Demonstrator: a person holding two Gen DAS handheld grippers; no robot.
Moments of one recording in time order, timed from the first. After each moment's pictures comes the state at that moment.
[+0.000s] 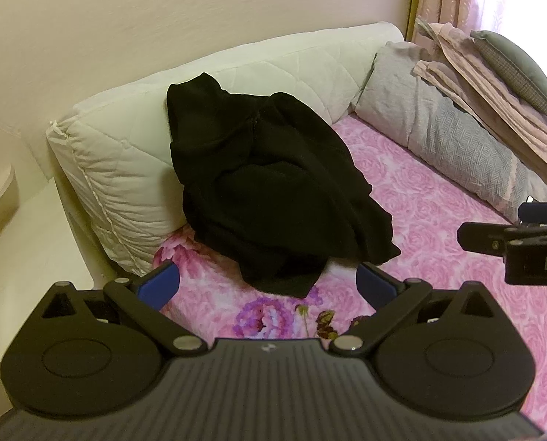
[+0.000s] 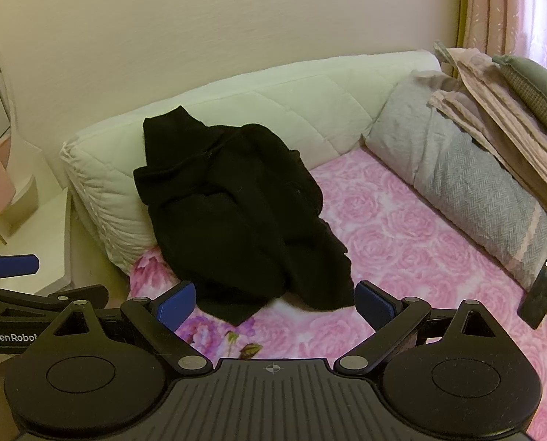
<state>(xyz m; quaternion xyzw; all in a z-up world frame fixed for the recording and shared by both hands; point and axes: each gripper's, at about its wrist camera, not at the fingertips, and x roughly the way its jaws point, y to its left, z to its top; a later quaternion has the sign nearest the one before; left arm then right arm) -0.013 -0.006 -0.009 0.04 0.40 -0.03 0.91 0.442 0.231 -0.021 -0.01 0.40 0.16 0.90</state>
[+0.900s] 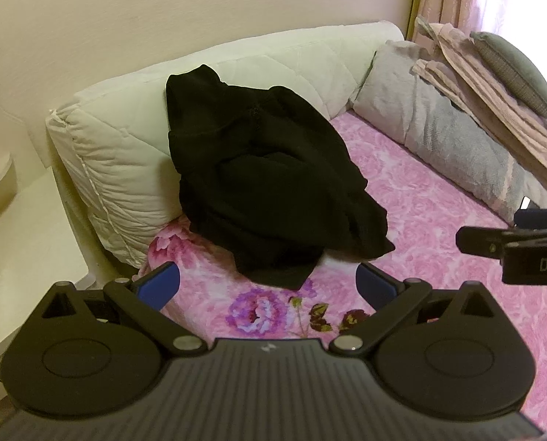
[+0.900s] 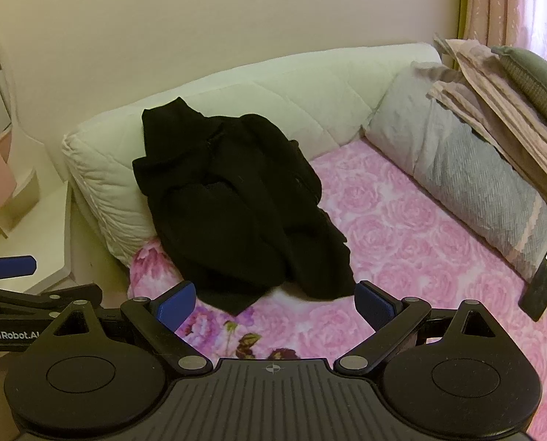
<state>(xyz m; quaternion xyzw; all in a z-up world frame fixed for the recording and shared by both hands) -0.023 -0.003 -0.014 0.02 0.41 -0.04 0.91 0.437 0.222 -0.030 -0.01 0.41 0.16 0.90</state>
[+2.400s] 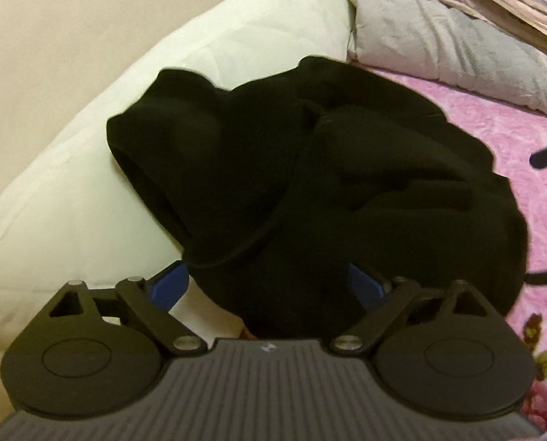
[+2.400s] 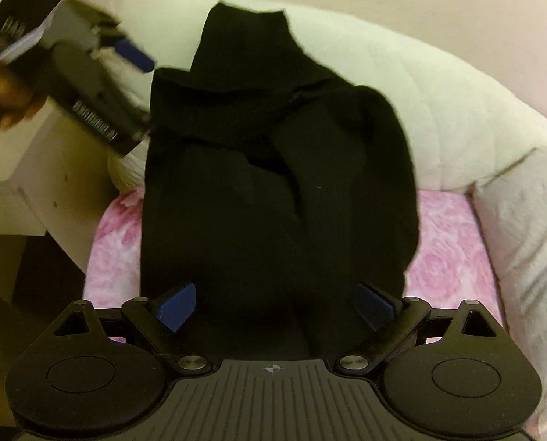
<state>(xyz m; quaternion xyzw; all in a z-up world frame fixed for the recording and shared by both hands) 0.259 0.082 -0.121 0.23 0.41 -0.16 0.87 0.599 0.348 -0.175 -0.23 0.40 0.29 0.84</state>
